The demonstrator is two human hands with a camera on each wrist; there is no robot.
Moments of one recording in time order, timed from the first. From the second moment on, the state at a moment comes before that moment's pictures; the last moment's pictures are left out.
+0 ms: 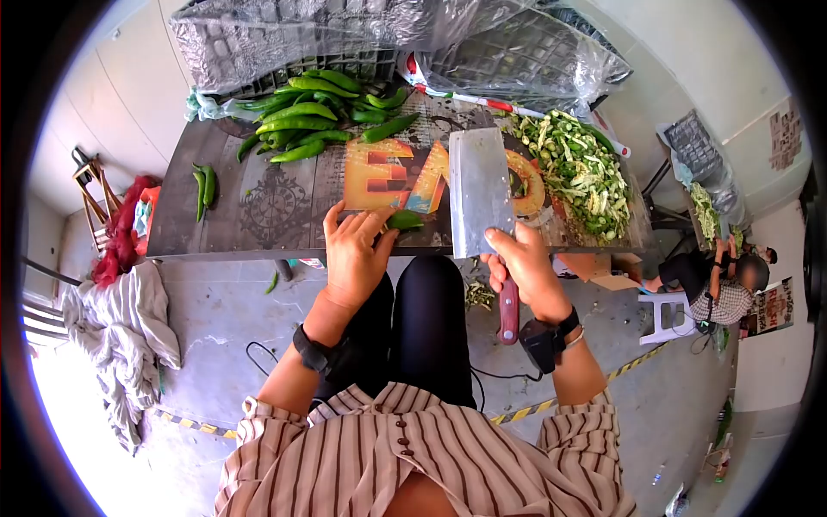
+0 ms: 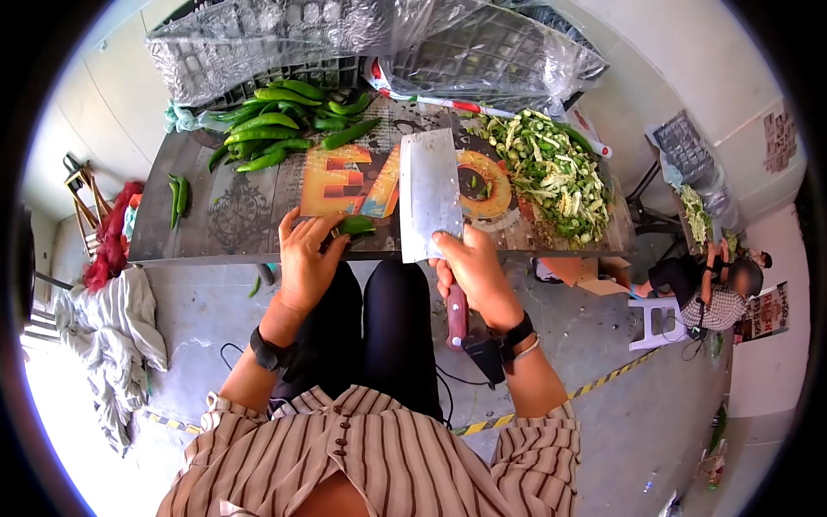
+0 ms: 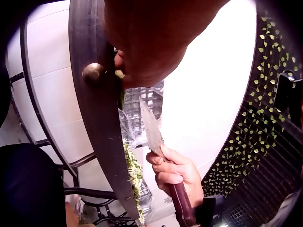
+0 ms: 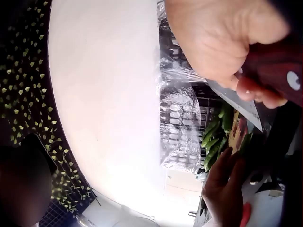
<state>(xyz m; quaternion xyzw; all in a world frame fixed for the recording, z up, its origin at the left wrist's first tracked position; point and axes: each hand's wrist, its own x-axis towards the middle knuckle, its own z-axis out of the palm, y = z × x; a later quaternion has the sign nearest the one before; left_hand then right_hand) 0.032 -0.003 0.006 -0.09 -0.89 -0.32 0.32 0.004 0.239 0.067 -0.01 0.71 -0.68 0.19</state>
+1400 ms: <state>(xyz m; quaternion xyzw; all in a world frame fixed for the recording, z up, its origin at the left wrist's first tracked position) 0.017 -0.036 0.012 -0.06 -0.93 -0.20 0.30 0.053 0.224 0.016 0.07 0.57 -0.79 0.22</state>
